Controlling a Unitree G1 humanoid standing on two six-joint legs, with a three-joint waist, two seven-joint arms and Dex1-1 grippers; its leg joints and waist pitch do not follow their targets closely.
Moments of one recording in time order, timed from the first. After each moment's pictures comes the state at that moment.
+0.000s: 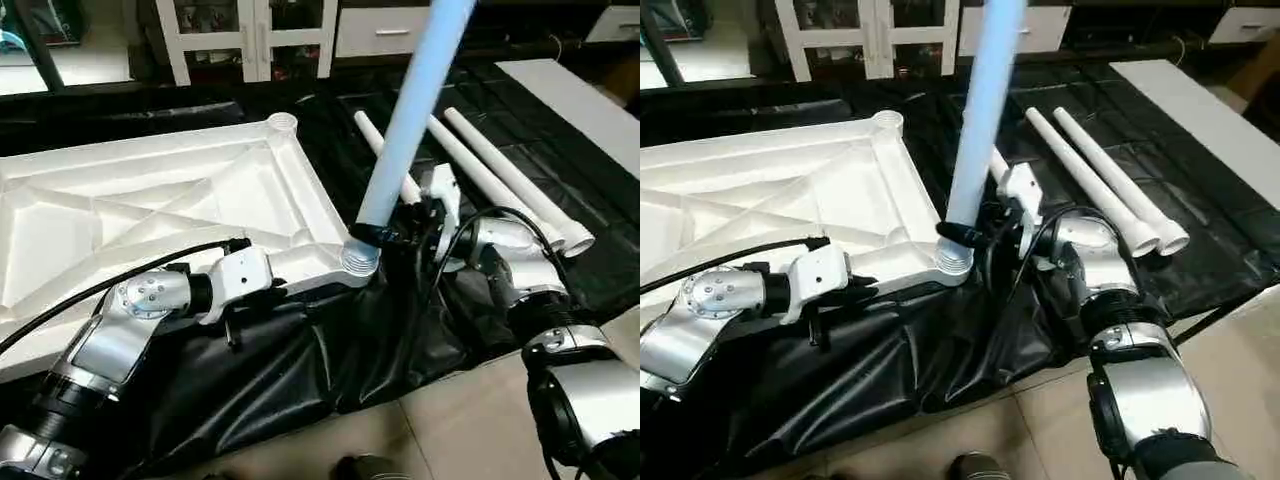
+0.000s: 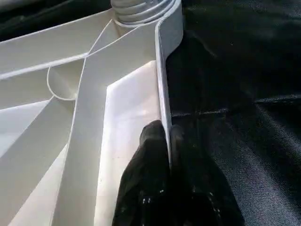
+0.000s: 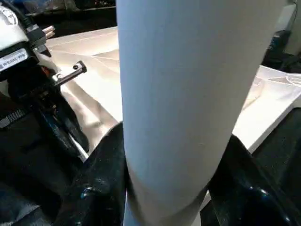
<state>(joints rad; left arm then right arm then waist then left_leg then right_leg) -0.38 0.58 -0.28 0.14 0.04 0.10 -0.95 -0.83 -0.28 0.06 1.00 0.23 -0.21 1.25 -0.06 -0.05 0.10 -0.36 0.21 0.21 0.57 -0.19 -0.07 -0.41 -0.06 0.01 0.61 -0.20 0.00</state>
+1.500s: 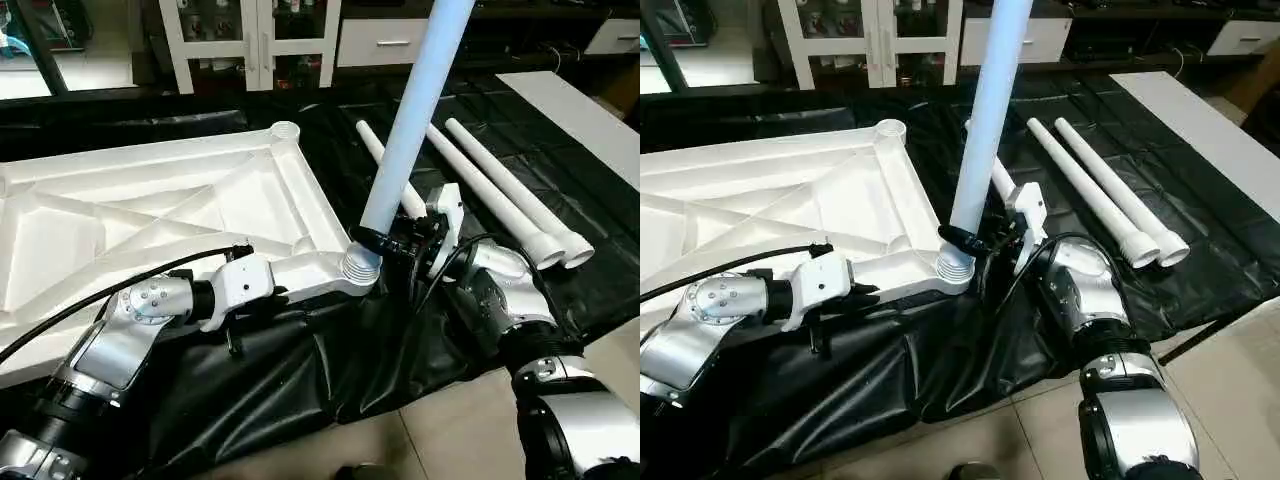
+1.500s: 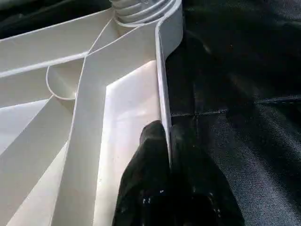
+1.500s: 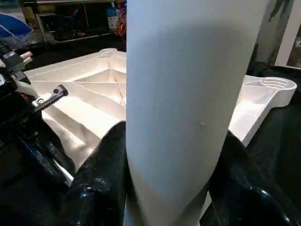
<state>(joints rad) -0.36 0.57 -0.29 0.13 0.04 0.11 -0.96 -0.70 -0.23 -0.02 0.93 0.29 -0.21 1.17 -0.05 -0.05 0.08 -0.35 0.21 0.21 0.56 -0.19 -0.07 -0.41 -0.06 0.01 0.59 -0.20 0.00</state>
